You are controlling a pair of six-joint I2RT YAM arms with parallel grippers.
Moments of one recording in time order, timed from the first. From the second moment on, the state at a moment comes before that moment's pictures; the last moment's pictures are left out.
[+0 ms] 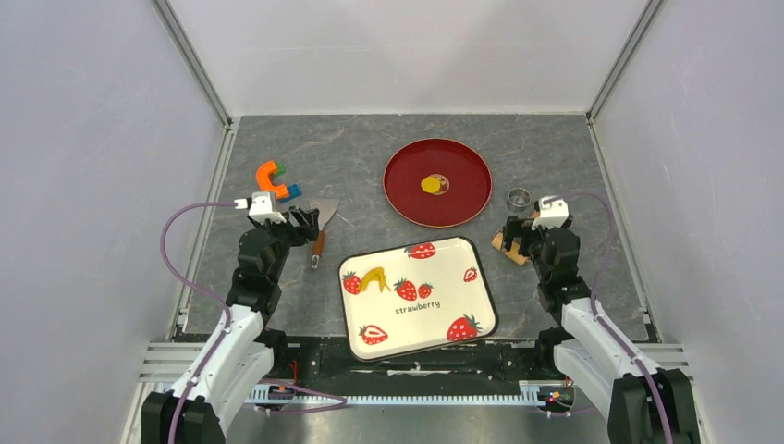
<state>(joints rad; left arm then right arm) -0.16 0.71 0.31 0.31 -0.04 -0.32 0.15 0.86 0.27 0.25 0.08 0.06</state>
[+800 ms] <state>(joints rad) -0.14 1.27 0.25 0.71 -0.12 -0.05 0.14 1.28 0.00 1.35 0.40 -0.13</state>
